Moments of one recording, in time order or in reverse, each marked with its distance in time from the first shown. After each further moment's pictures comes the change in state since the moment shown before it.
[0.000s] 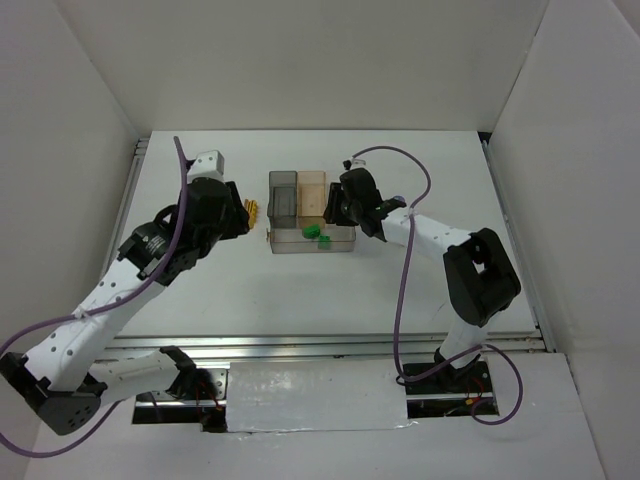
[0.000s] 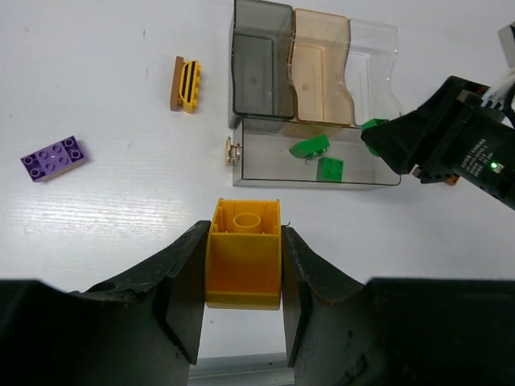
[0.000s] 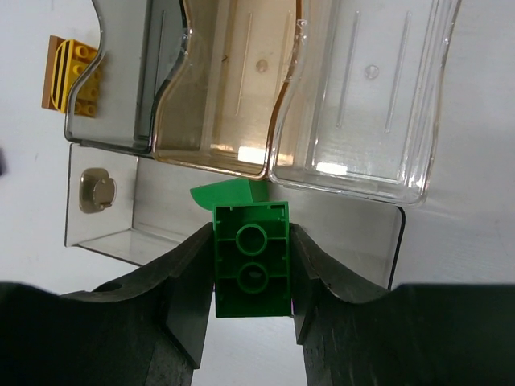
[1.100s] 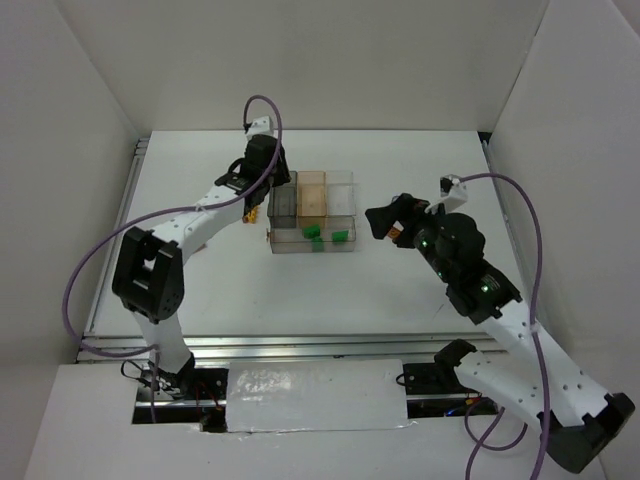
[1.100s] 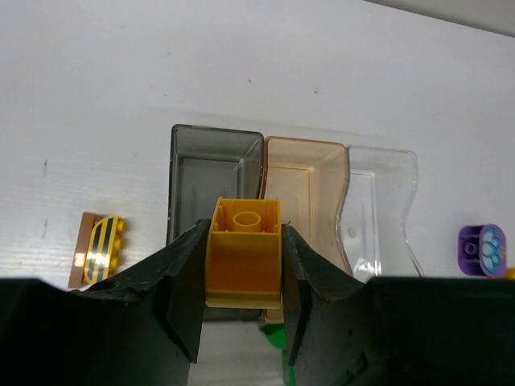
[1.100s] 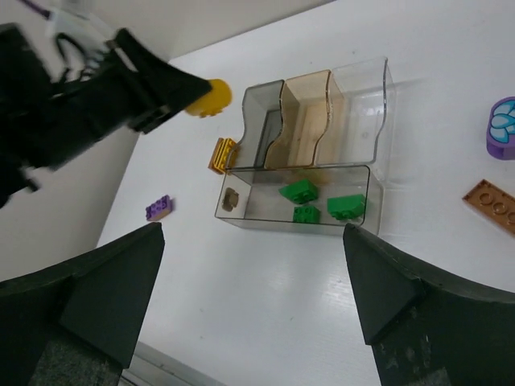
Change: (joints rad) left arm 0.193 0.664 0.135 0.626 0.129 0.106; right arm -0.001 -0.895 -0.327 -0.093 0.096 0.099
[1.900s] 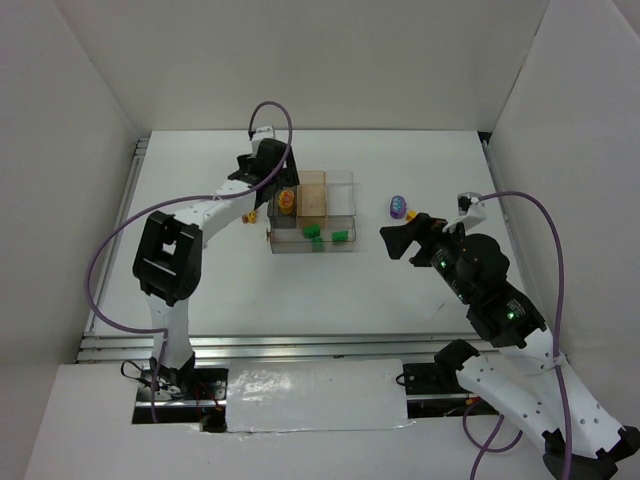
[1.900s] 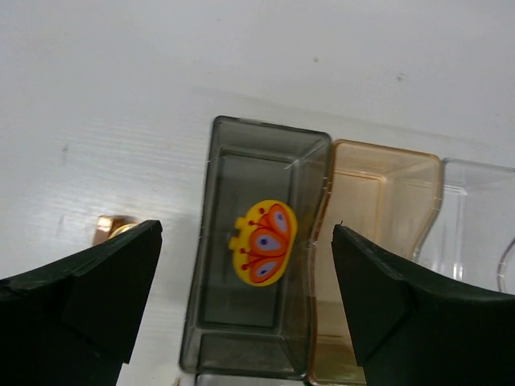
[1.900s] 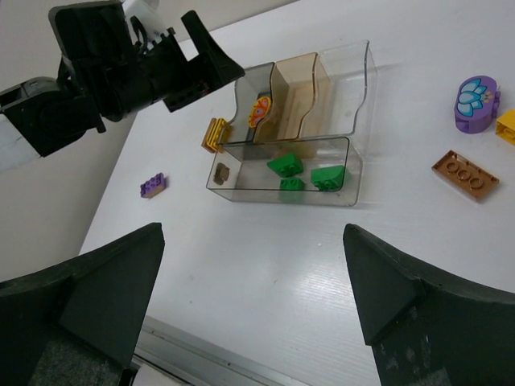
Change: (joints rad) left arm 0.023 0.249 0.126 -0.017 -0.071 0.000; right arm -0.004 -0.239 -0.027 -0.211 -0.009 -0.027
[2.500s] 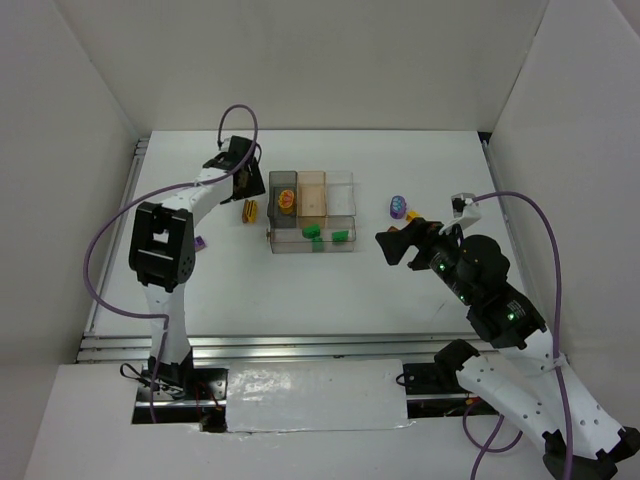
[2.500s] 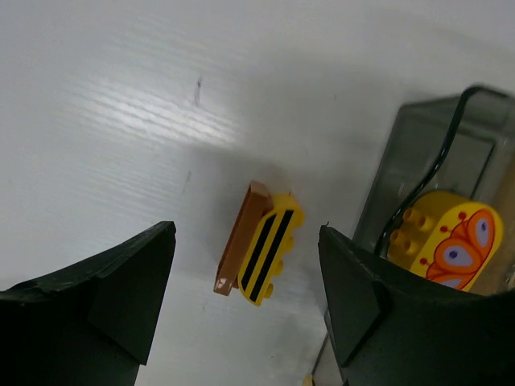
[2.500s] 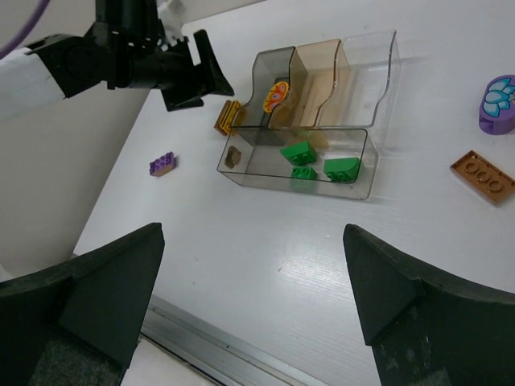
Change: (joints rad) left arm 0.188 0.066 0.092 -0.333 0.052 -0.016; right arm 0.000 -0.007 -0.007 0.002 -0.079 -0.034
